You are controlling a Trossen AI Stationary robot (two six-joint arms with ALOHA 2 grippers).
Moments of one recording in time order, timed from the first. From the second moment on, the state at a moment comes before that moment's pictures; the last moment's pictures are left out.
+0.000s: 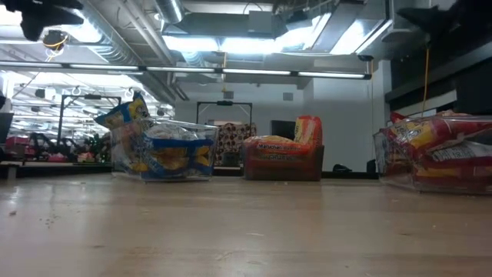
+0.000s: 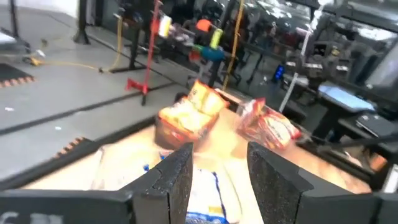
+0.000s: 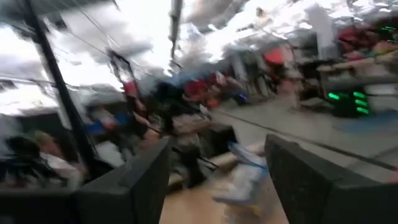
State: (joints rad) left arm 0.34 0.00 0.74 -0.82 -0.15 -0.35; right arm -0.13 0.01 0.41 -0.16 0.04 0.31
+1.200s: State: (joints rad) left arm 0.11 0.00 0.05 0.00 -0.08 -0.46; right arm -0.12 0.01 0.01 0.33 -0.03 0.39
